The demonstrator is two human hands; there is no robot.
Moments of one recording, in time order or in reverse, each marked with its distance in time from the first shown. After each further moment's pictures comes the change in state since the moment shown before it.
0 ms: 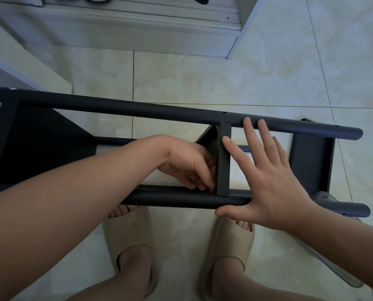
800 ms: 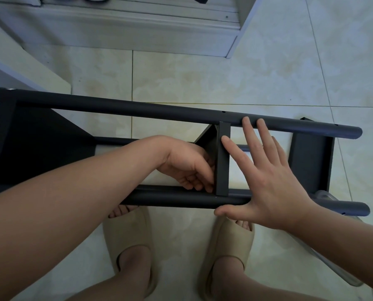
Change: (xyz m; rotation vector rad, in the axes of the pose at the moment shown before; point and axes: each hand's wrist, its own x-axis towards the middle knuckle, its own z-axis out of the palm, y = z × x) left_hand 0.000 0.001 0.002 -0.001 -0.009 -0.024; right_hand 0.000 0.001 0.001 0.009 0.007 -0.007
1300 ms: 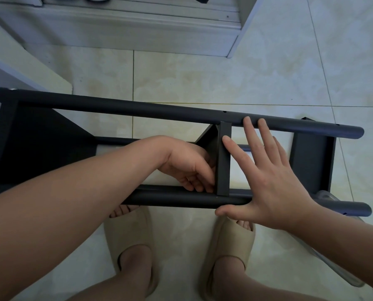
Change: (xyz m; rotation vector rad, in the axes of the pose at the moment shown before) left_hand 0.001 0.000 0.001 0.029 0.007 0.003; right_hand 0.000 0.000 0.000 0.005 0.005 0.002
